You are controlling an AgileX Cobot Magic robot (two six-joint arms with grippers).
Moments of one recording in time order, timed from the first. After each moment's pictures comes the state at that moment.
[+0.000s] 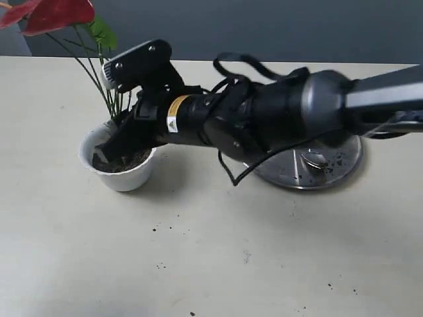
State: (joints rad) left arm -0.05 0.03 0.00 0.06 0.21 0.11; right arm 1.00 1.88 -1.16 -0.17 -0.13 0.18
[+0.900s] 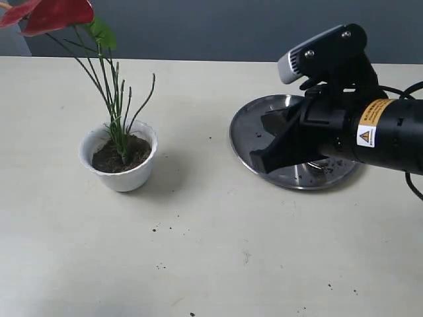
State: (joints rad) left arm -0.05 0.03 0.00 0.06 0.21 0.11; right arm 0.79 1.22 -0.65 -0.17 0.08 0.15
